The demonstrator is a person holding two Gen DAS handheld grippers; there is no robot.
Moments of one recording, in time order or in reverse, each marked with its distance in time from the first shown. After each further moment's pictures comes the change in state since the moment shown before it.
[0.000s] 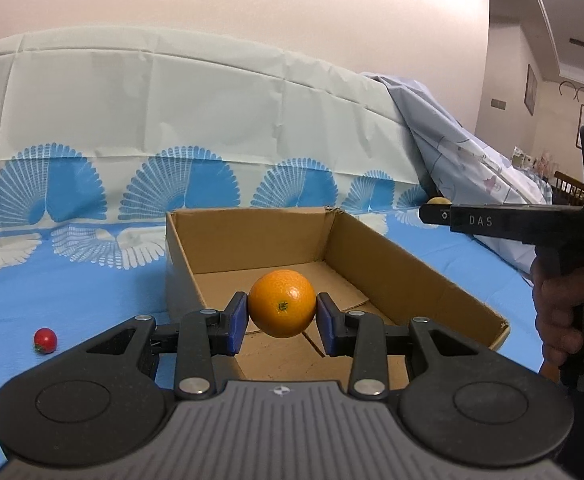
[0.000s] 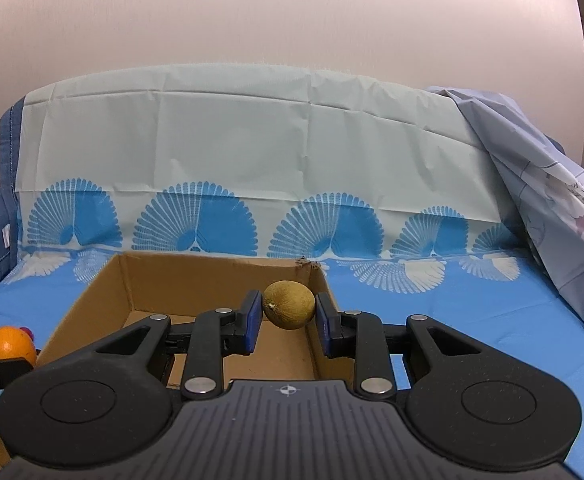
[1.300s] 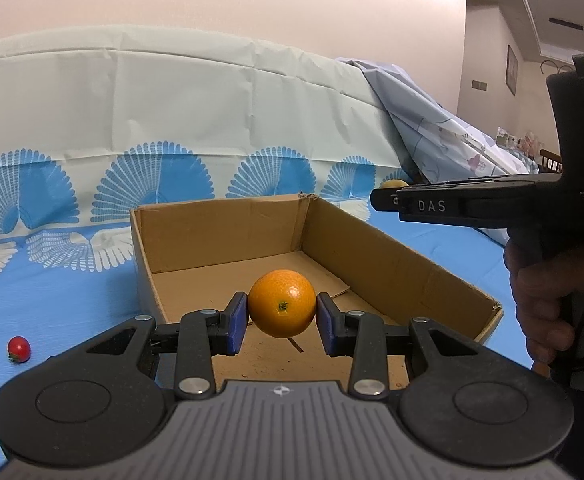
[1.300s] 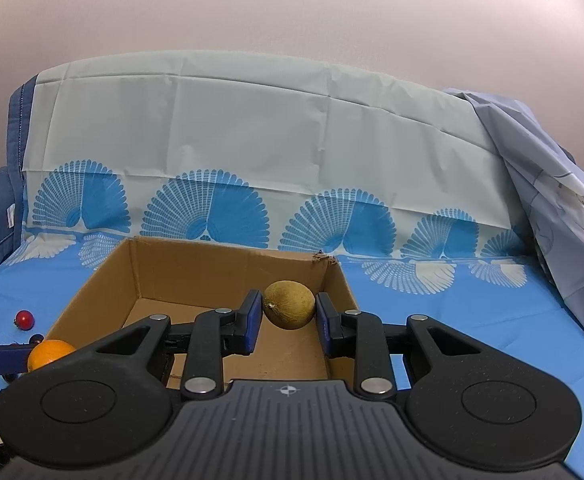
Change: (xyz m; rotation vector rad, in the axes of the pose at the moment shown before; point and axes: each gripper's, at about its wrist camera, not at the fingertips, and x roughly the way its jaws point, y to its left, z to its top) left arm 0.020 -0.024 -0.009 0.067 0.016 -0.040; right arm 0.009 0.016 0.000 -0.052 0.021 0.016
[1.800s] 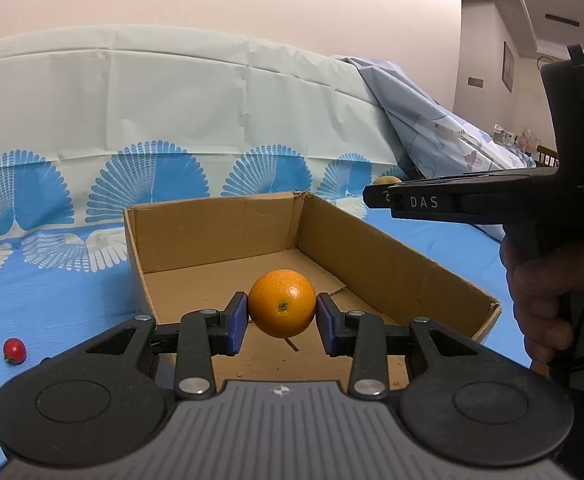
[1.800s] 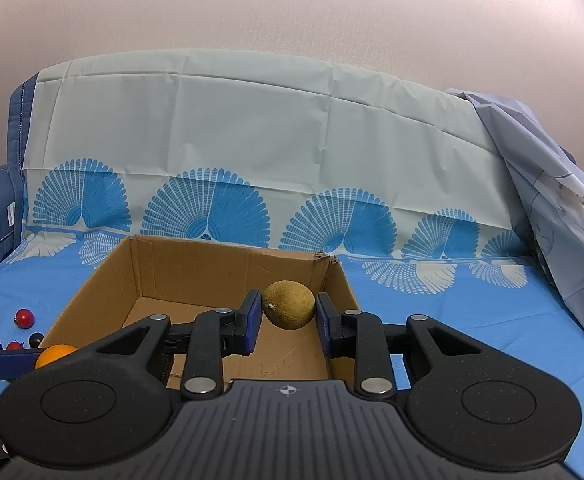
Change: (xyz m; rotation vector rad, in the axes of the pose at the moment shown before) left arm 0.003 -0.004 -0.001 0.010 0.002 -0.008; right arm 0.000 0.002 0.001 0.000 0.002 -0.003
